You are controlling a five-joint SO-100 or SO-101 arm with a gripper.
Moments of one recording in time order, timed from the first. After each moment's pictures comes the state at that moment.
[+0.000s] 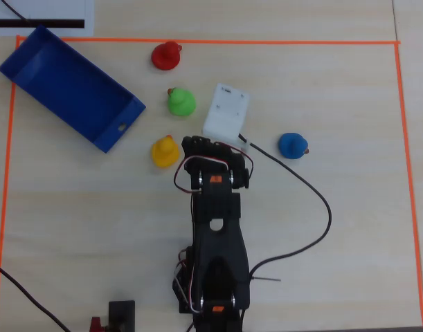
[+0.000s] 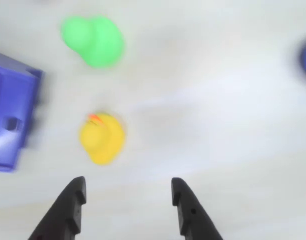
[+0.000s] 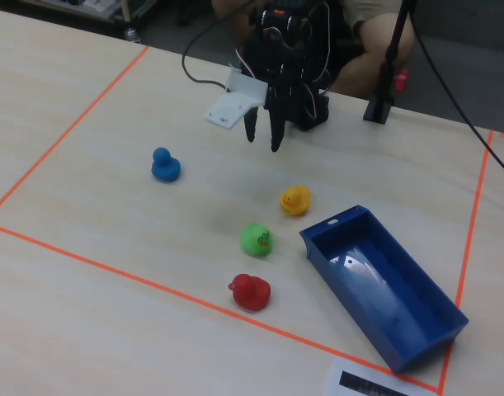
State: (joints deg) arm 2.8 126.7 114.4 70.8 -68.2
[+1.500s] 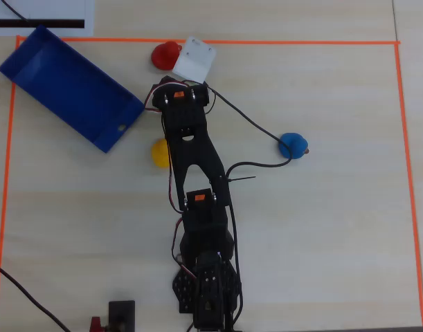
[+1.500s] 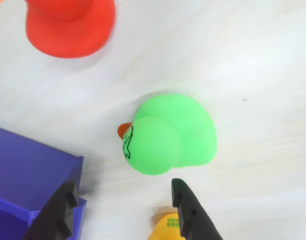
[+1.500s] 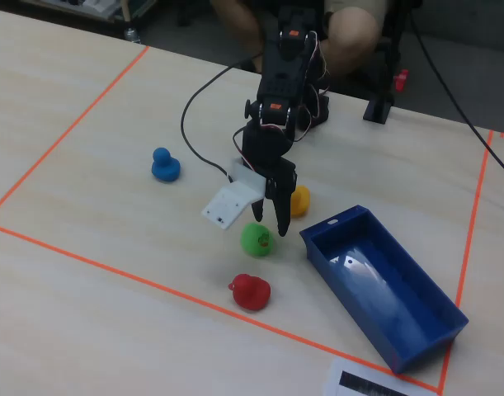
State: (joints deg) arm -6.0 72.3 77.4 60.7 -53.3
